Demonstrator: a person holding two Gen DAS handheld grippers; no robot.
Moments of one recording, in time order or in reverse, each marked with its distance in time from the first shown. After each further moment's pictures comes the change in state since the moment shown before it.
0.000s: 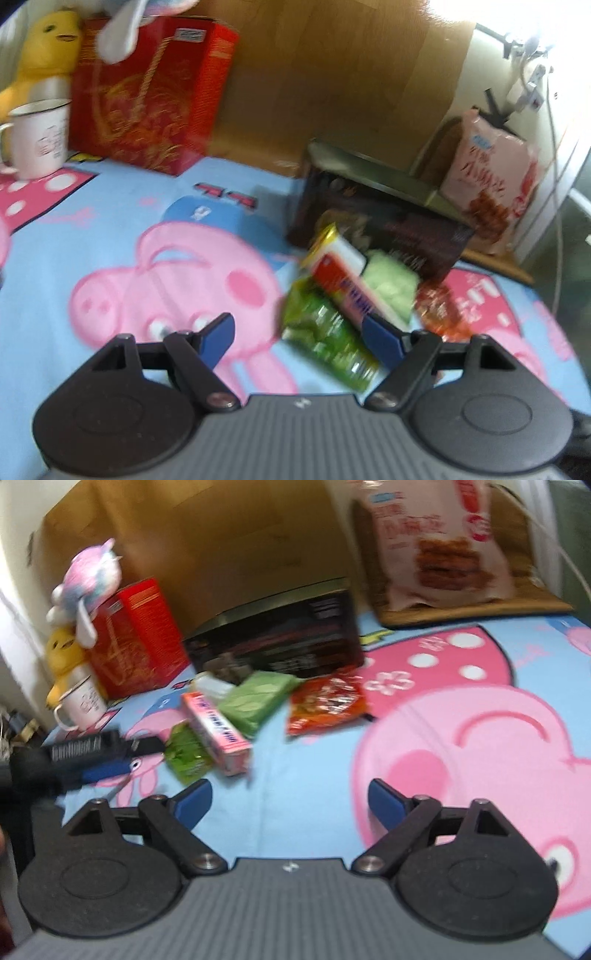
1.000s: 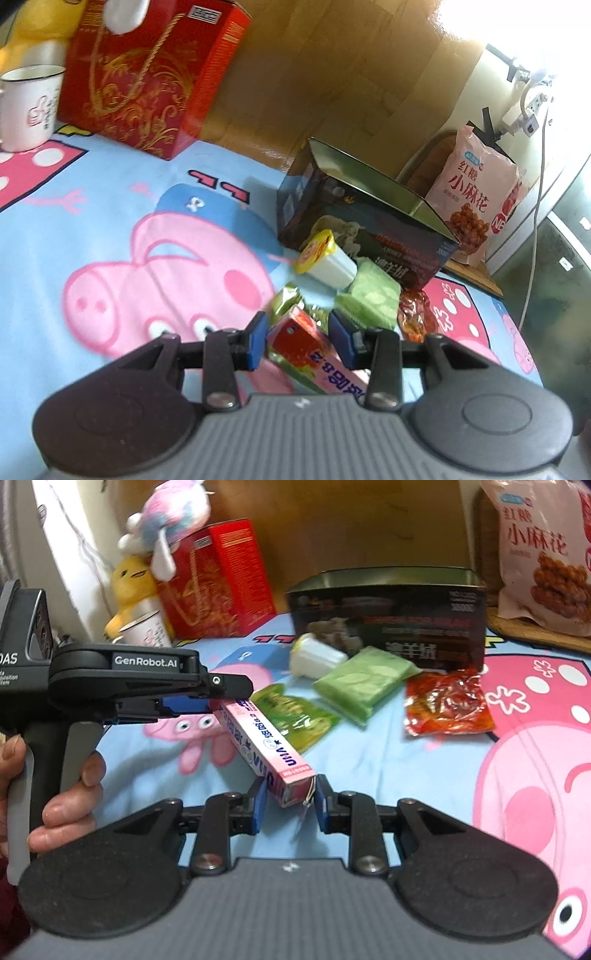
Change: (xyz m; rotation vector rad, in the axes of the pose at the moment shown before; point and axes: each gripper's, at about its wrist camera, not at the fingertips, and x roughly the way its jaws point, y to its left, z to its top) left arm -0.006 0.027 0.006 -0.095 0.057 -0.103; right arm 0.022 0.054 0.005 -0.201 0.133 0.162
